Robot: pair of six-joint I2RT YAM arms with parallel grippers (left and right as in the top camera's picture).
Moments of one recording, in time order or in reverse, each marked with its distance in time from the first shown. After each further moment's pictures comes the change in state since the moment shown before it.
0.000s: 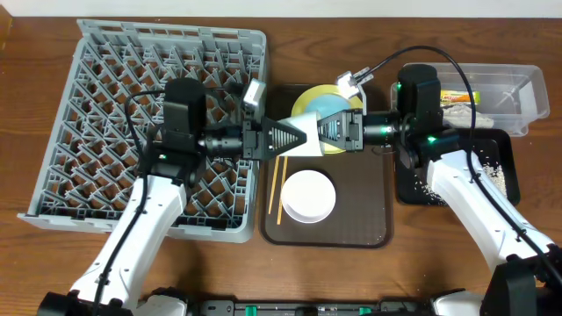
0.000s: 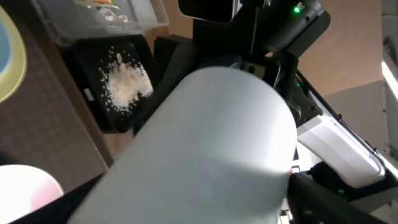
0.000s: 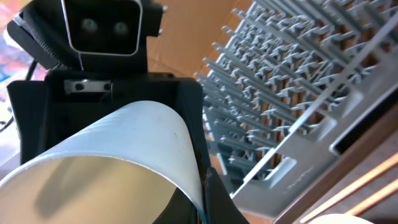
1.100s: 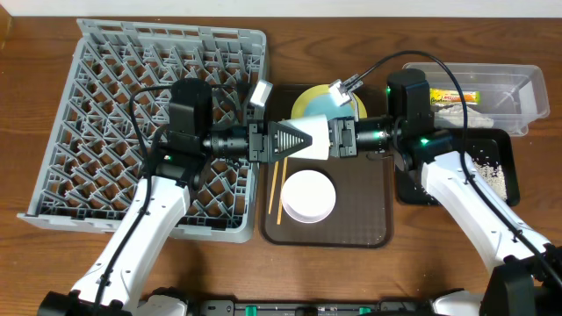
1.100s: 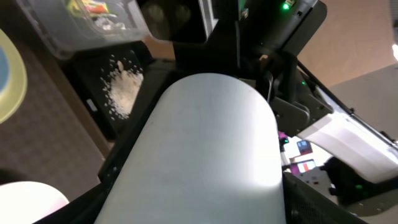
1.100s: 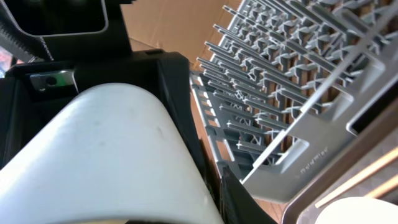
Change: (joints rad) left arm -0.023 0.000 0.000 0.014 -0.047 0.080; right arm 0.034 0.000 0.000 -0.085 0.010 -0.008
